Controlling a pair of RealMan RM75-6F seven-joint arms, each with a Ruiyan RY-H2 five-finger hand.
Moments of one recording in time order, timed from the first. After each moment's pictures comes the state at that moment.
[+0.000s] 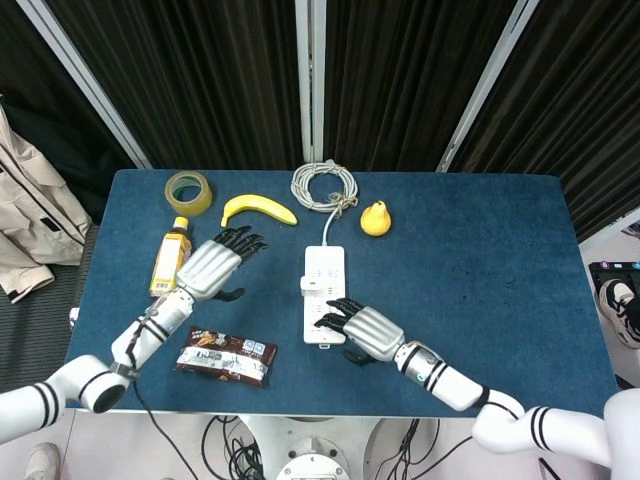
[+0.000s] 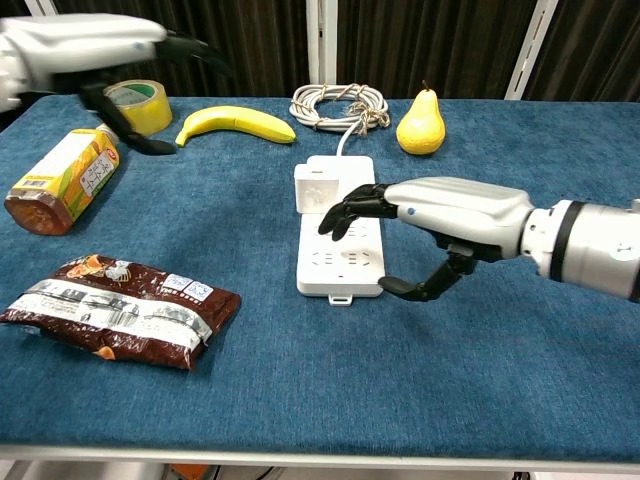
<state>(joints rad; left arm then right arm) -0.77 -1.38 -0.23 -1.47 1.45 0.83 0.07 0.71 -1.58 0.07 -1.43 -1.65 0.82 0.15</state>
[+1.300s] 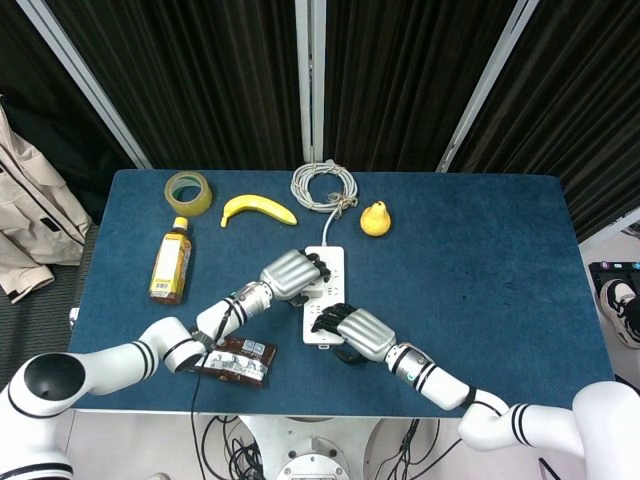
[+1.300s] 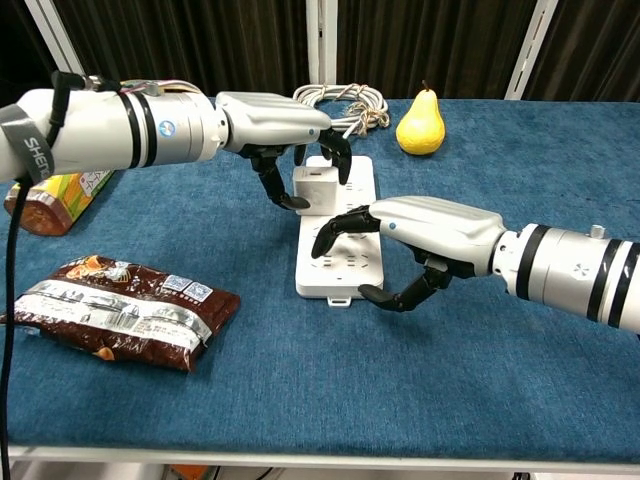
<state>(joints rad) -1.10 -1.68 -0.15 -1.10 1.49 0.64 -0.09 0.75 -1.65 0.00 -1.34 -1.57 0.84 0.21</state>
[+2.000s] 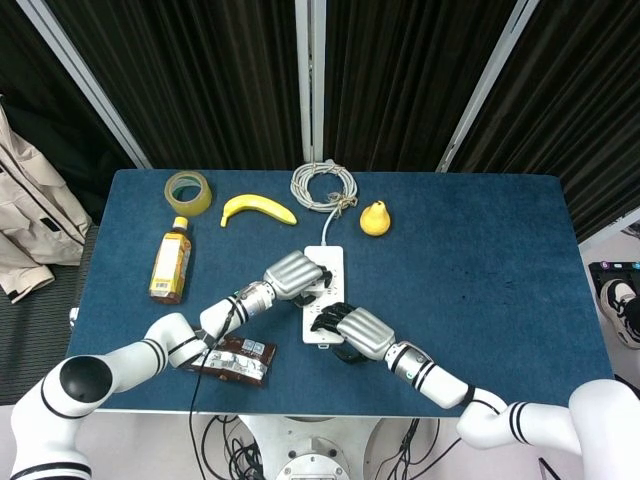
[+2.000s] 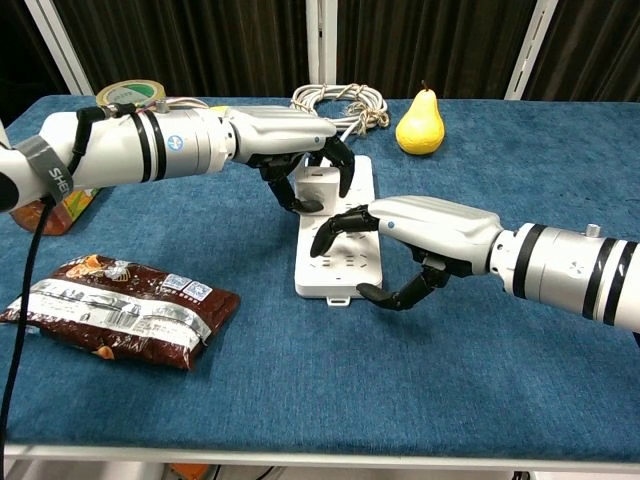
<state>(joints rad) -1.13 -1.79 -0.05 -0.88 1.62 0.78 -0.40 0.77 -1.66 -0.01 -1.33 -1.55 0.83 0.22</state>
